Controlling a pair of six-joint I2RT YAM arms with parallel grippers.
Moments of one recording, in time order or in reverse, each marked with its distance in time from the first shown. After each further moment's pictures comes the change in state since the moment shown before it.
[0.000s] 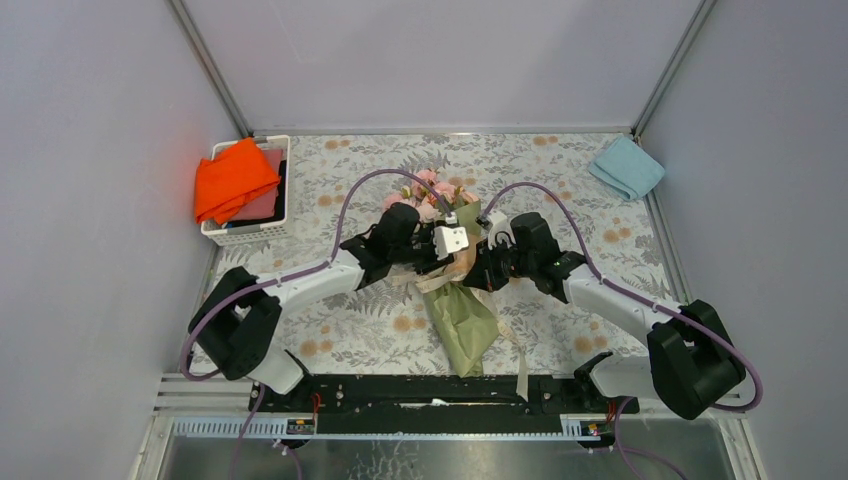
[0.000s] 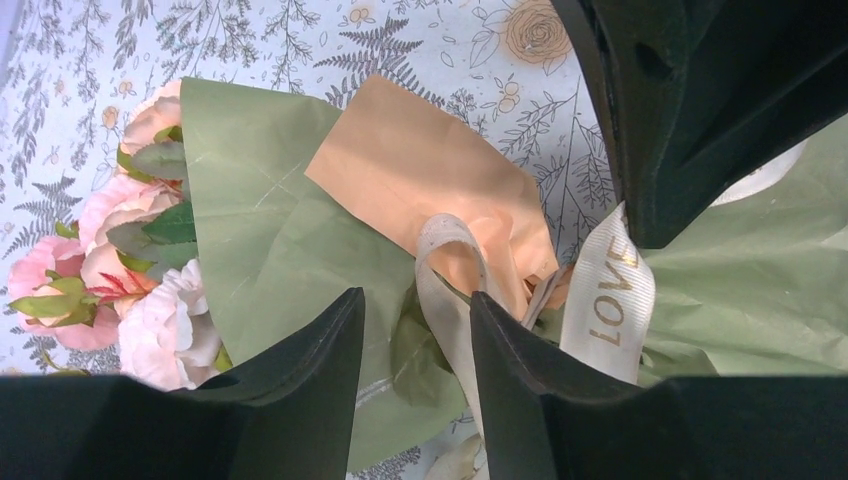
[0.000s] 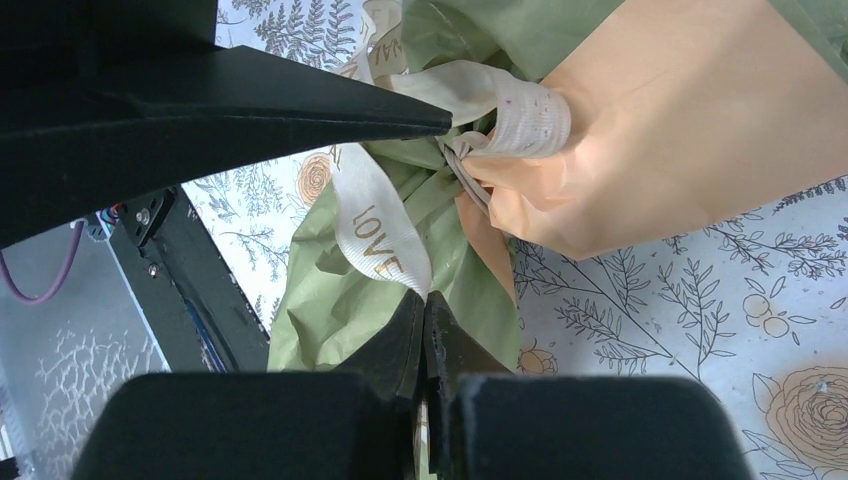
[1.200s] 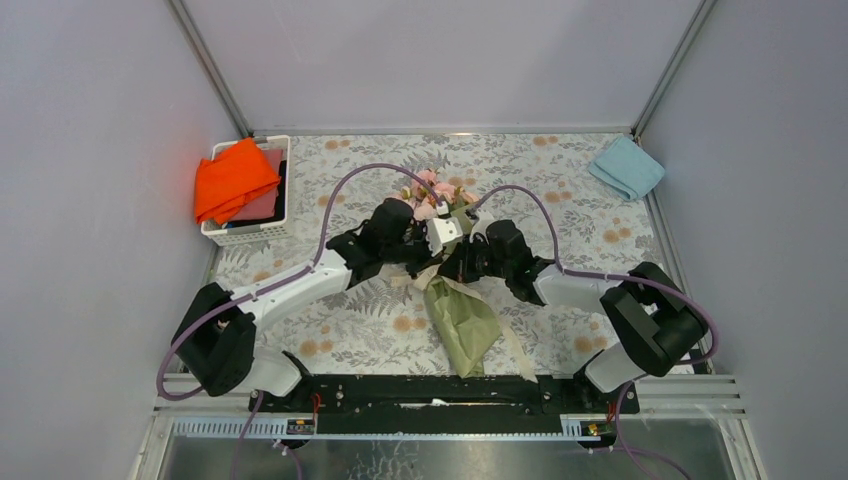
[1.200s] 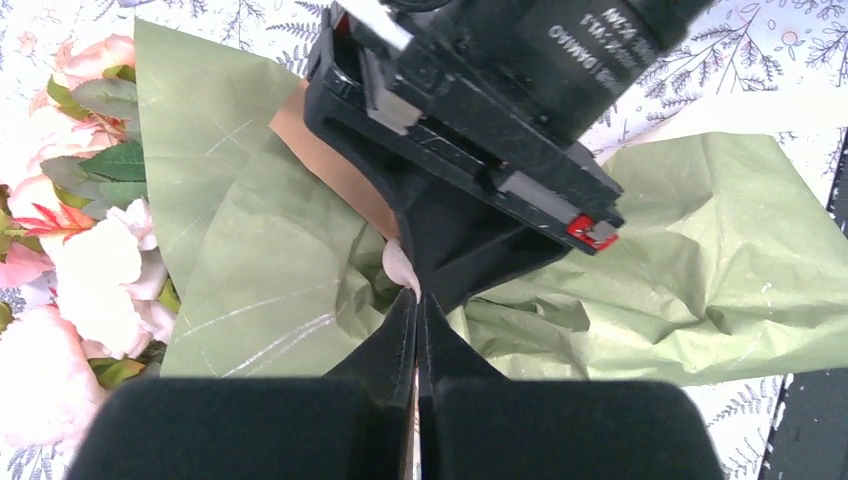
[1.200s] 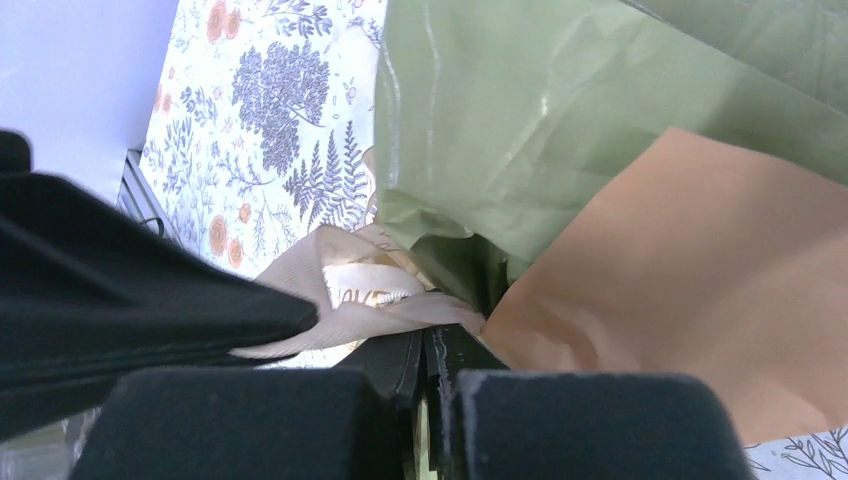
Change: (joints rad) left arm -0.002 -0.098 0.054 -0.209 0.029 -0.167; right arm 0.114 0.230 -0.036 0.475 0.184 0.375
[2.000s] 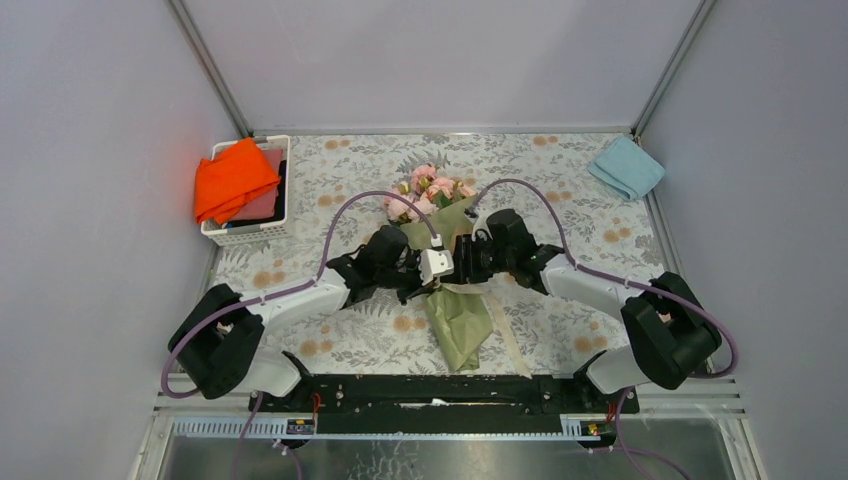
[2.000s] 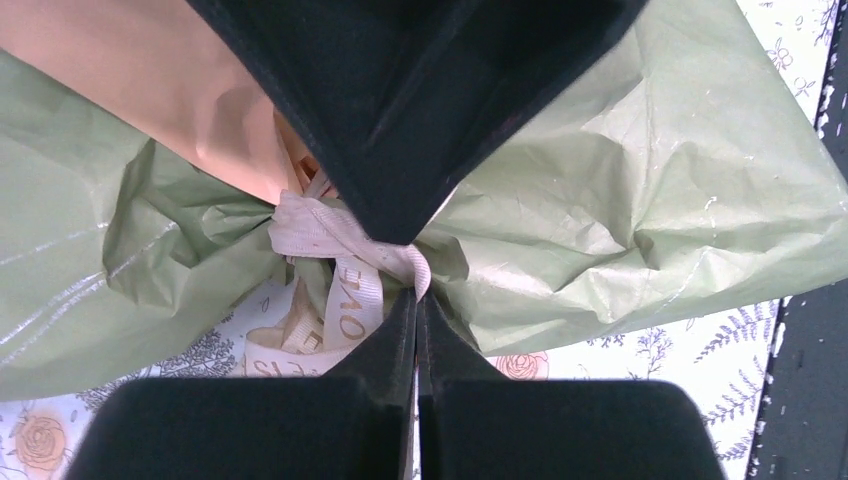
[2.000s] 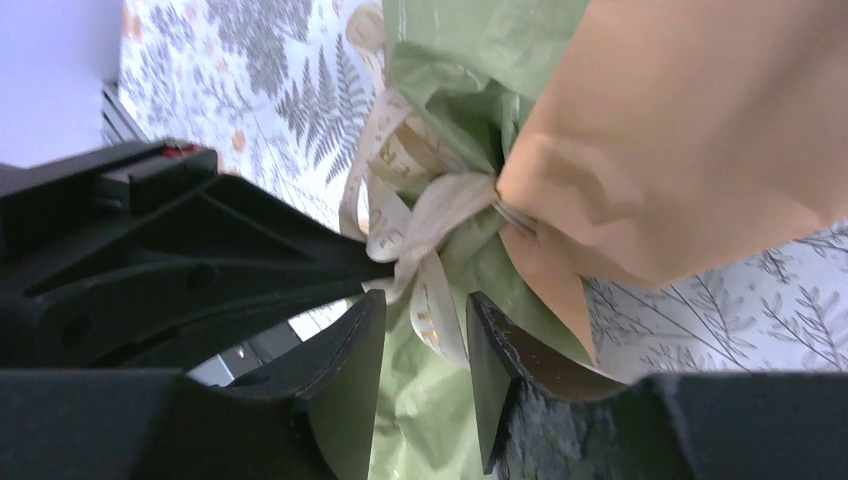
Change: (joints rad) left arm -0.014 -0.023 -0.223 0.095 0.068 0.032; right arm -0.018 -0.066 0.097 -0.329 -0.053 -0.017
